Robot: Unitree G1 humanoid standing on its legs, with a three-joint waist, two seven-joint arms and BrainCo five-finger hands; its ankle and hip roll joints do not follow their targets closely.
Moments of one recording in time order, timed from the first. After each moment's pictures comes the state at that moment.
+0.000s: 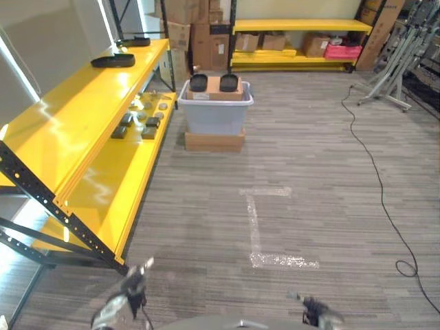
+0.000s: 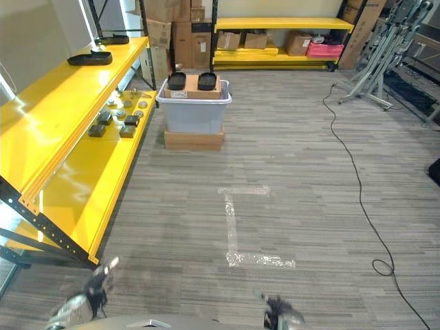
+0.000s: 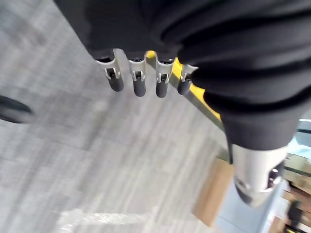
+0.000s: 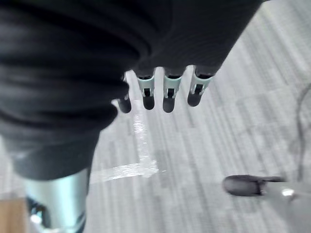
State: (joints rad) left arm 0.04 0.25 -0.11 0.73 -0.63 -0.02 0.00; right arm 0.01 -0.34 0.12 0.88 0.43 0.07 -0.14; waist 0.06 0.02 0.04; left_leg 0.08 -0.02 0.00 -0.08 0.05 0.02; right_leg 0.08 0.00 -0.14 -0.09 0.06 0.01
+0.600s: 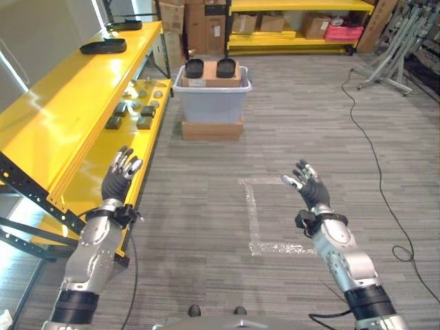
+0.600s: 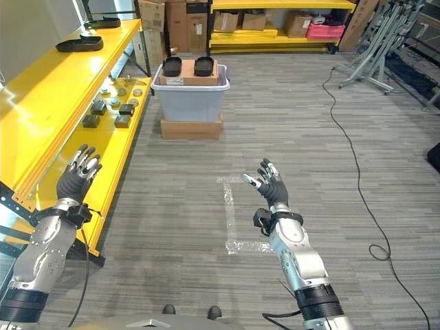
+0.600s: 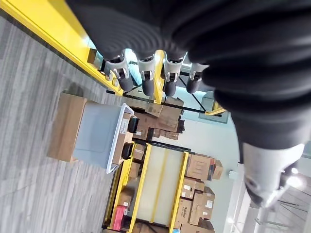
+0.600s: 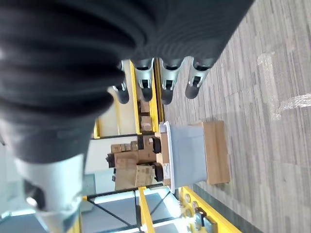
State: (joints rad) left arm 0.00 0.39 0.00 -0.12 -0.65 0.06 0.10; right arm -0.05 -0.46 0.08 -0.05 0.53 0.09 -0.22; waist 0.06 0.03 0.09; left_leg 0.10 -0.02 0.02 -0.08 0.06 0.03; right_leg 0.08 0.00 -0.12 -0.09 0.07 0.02
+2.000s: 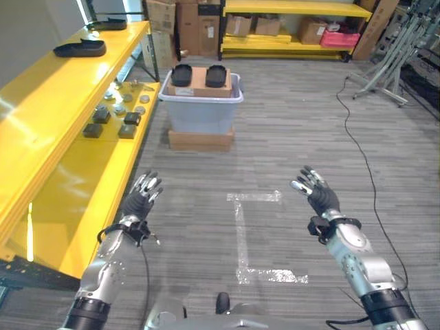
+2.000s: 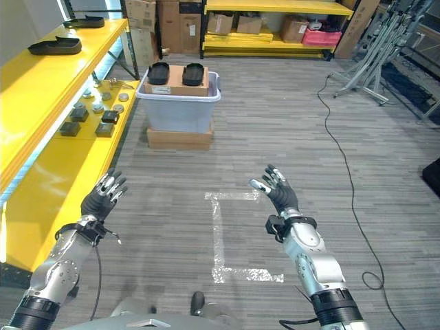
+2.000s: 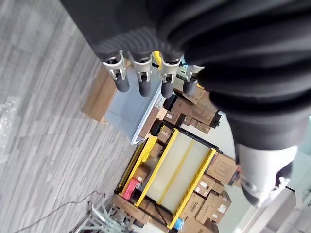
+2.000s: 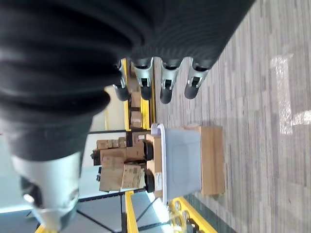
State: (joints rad) left arm 0.05 0.34 -0.10 -0.02 -0.82 0.08 0.01; right arm 0.03 -0.56 0.04 -0.01 0.64 0.09 -0.09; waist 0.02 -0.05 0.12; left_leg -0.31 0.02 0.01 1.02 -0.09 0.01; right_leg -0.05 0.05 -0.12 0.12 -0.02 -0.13
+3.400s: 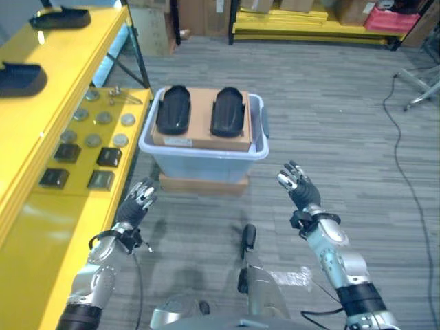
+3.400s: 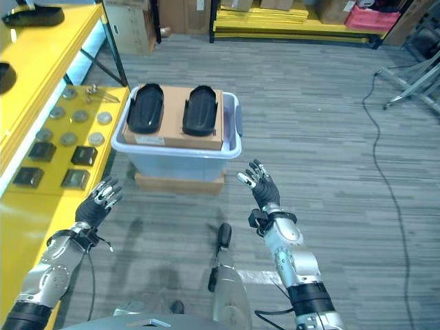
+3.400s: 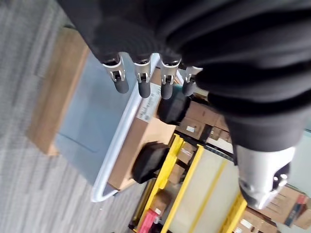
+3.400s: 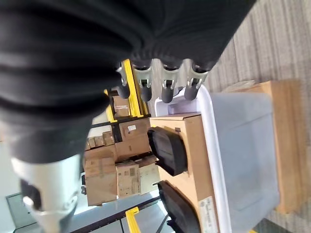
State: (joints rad) left arm 0.07 0.35 -0.05 0.02 -0.76 0.07 -0.11; right arm -0.03 -0.41 0.07 -0.01 0.63 0.06 -0.05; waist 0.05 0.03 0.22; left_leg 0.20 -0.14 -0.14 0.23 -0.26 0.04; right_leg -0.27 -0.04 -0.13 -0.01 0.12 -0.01
